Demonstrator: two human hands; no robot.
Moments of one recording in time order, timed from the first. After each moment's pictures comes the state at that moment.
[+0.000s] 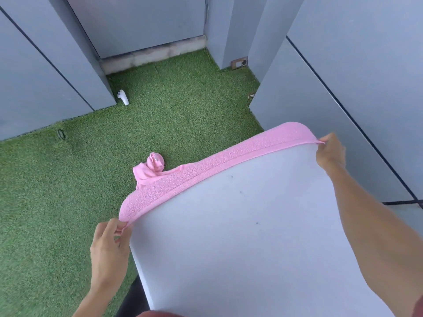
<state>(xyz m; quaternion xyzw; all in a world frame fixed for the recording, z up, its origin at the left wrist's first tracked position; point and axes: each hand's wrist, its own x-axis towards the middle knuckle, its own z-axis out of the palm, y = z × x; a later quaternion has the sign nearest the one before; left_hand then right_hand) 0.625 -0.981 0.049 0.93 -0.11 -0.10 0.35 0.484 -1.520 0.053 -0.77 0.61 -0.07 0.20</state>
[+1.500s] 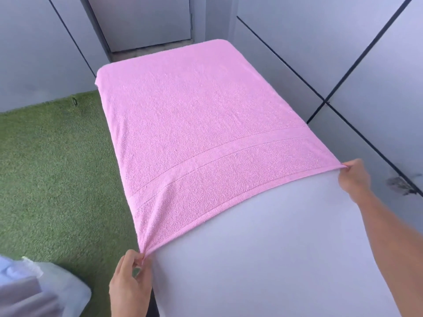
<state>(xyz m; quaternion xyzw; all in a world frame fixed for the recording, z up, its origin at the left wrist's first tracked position) -0.024 -0.822 0.007 0.90 -0.11 -0.02 0.42 -0.158 -1.393 0.019 -0.76 0.60 -0.11 0.22</state>
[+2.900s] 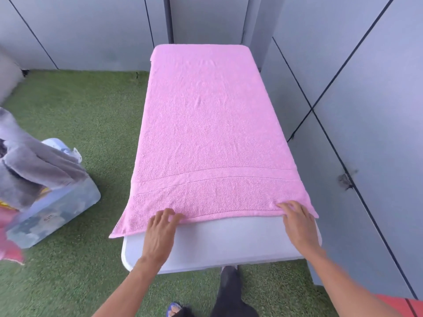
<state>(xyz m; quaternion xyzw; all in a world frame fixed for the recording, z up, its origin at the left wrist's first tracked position) -0.387 -0.889 0.059 0.96 -0.24 0.01 0.16 -0.477 -1.271 0.069 -0.98 0.20 0.03 0.07</state>
